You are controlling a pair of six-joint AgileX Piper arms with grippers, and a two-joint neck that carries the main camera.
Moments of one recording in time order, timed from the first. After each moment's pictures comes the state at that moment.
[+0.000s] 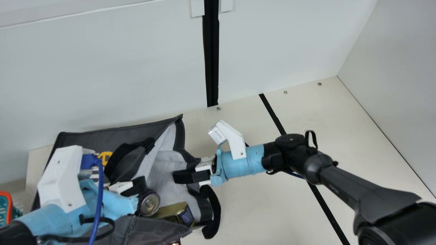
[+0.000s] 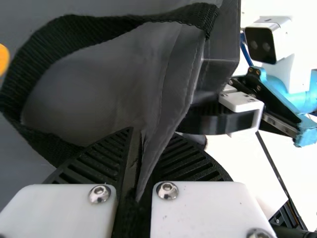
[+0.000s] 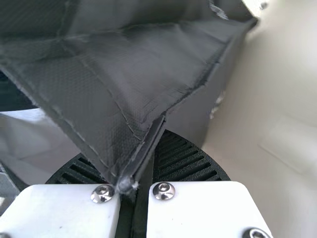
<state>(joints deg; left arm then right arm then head) -29.3 78.7 -71.1 -26.4 43.9 0.0 2.2 99.4 -58.0 88.6 69.8 -78.3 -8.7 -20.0</state>
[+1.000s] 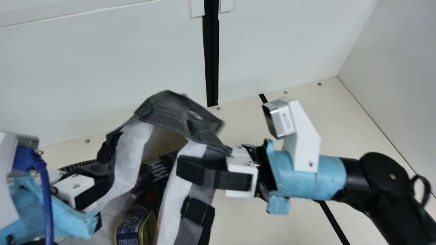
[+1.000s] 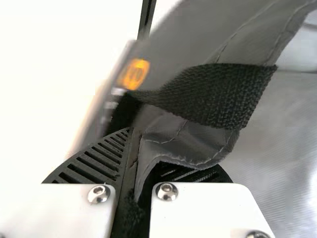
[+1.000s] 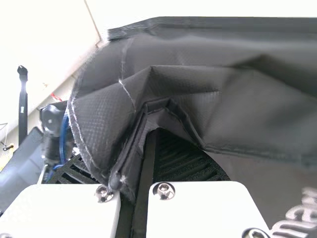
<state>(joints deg) -30.6 72.7 -89.4 -16.5 57.6 3.2 -0.2 62.9 -56.7 100.1 70.3 -53.9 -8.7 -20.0</state>
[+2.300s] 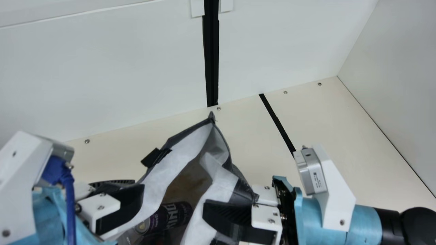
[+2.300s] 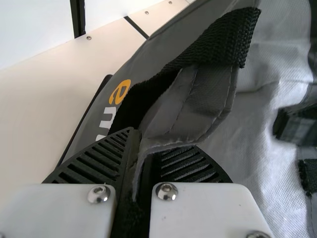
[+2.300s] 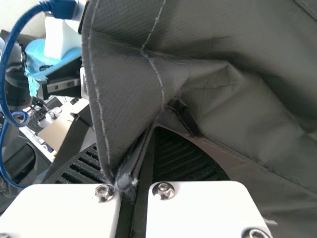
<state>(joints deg) -32.1 77.6 -96.2 -26.8 69.6 8.6 -7.2 50.3 -46.3 89.8 69.9 -55.2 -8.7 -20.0</state>
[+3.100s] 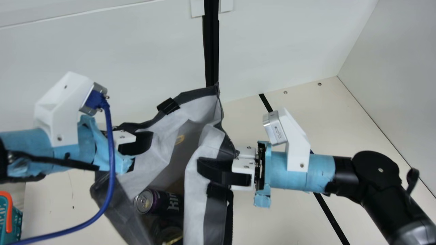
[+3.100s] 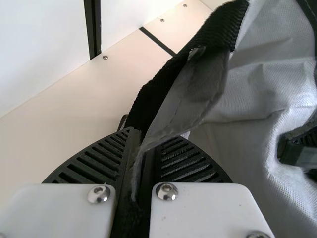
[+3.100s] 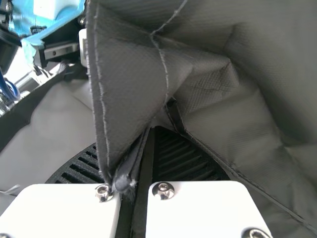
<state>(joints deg) -24.5 99.3 -112.0 -33.0 69.5 22.7 -7.1 70.9 -52.8 88.0 69.7 -70.0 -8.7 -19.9</state>
